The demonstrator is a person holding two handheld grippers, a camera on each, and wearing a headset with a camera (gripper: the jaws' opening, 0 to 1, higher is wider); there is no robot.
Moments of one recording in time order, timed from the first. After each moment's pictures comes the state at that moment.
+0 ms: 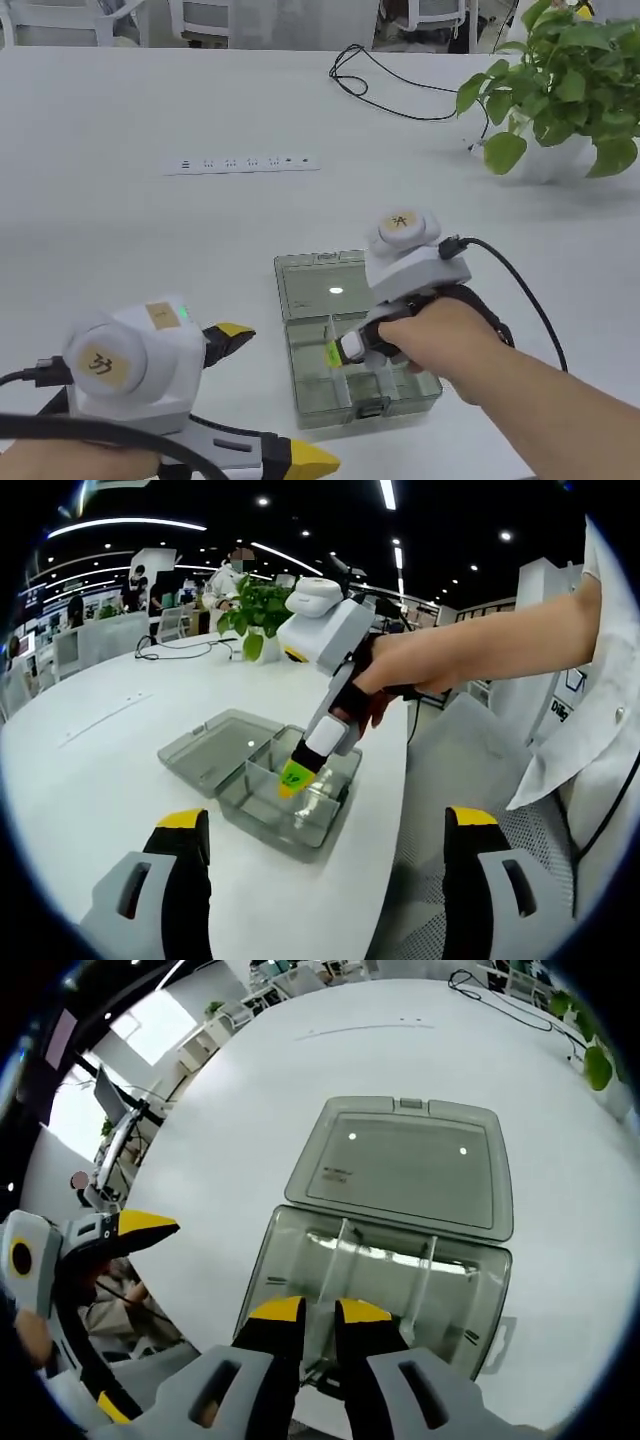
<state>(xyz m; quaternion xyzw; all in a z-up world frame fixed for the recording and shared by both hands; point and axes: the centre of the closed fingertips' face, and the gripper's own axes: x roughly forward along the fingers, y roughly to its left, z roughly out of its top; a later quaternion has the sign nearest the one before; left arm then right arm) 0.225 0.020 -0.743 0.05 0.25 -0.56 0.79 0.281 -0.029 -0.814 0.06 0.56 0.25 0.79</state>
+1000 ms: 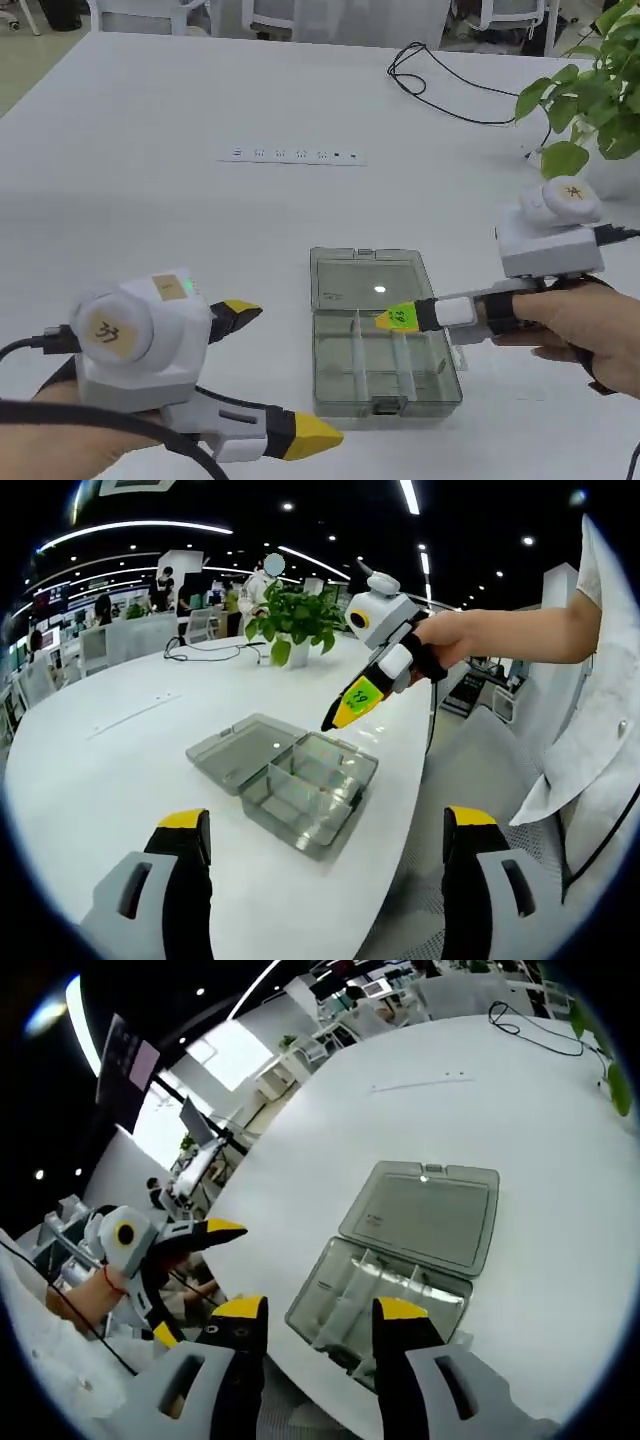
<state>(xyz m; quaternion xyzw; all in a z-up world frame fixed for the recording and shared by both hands) 0.226 0.034 -0.725 0.05 0.25 -0.50 0.83 0.269 -0.057 -0.727 0.12 0.45 0.41 0.78</state>
